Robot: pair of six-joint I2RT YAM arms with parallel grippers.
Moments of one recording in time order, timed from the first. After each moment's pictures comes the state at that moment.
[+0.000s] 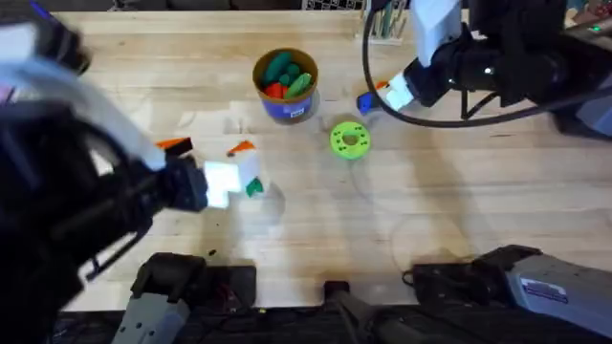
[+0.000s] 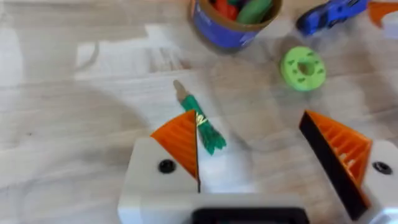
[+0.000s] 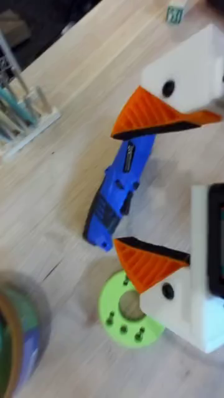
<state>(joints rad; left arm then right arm) -0.11 0.46 0.73 -0.98 0.21 -0.15 0.31 1.30 0.97 -0.46 0.04 -0.45</state>
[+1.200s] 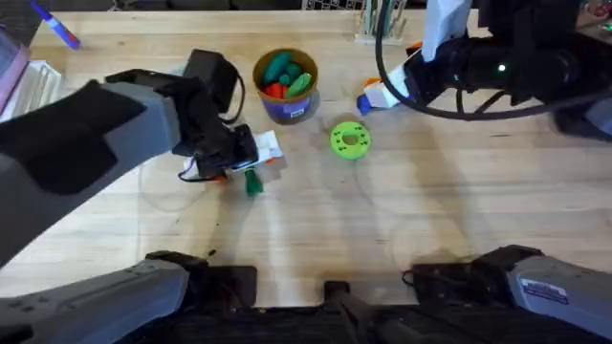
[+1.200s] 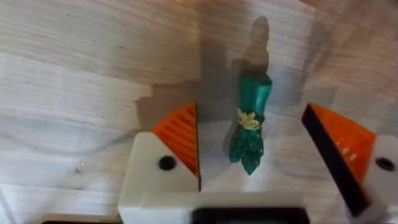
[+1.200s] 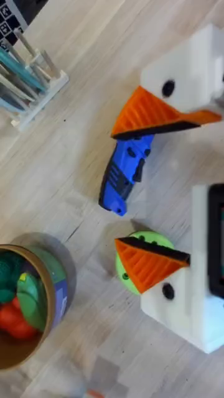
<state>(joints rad) -0.23 1.36 0.77 -0.82 0.07 -0.59 0.30 1.28 0.98 -0.46 -0.12 -0.31</state>
